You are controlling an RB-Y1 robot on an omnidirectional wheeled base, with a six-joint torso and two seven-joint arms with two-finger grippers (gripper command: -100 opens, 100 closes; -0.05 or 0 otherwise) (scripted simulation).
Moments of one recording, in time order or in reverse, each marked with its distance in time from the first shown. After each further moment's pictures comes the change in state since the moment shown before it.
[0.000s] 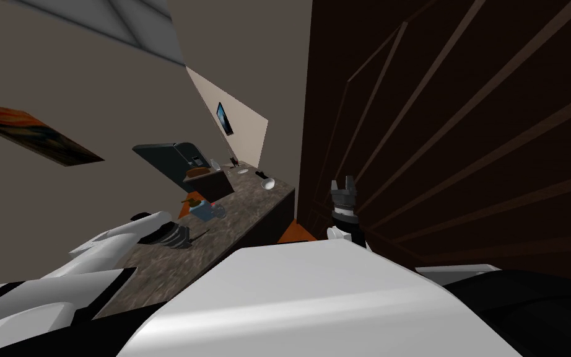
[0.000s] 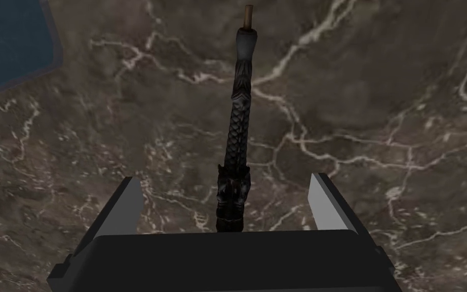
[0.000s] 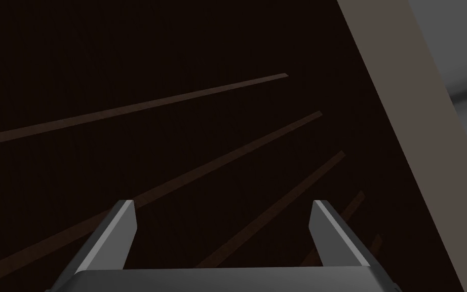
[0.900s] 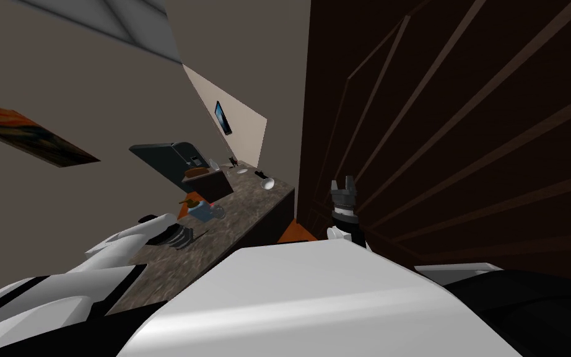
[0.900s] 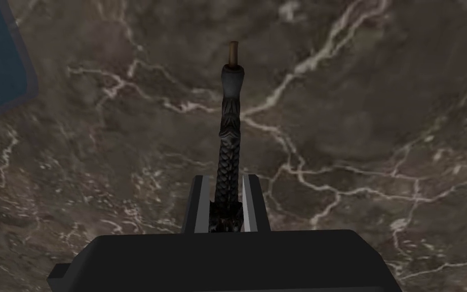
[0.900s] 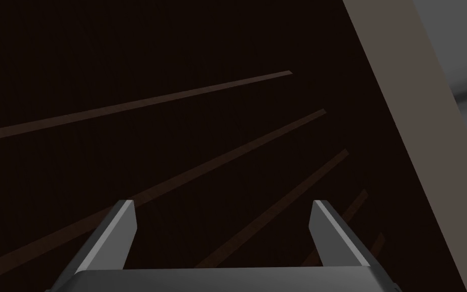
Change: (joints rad) left arm -0.016 -0.048 -0.002 0.046 -0.029 -0.043 -0.018; right arm 0.000 0.000 0.000 0.000 0.000 0.000 0.000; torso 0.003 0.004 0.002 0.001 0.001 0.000
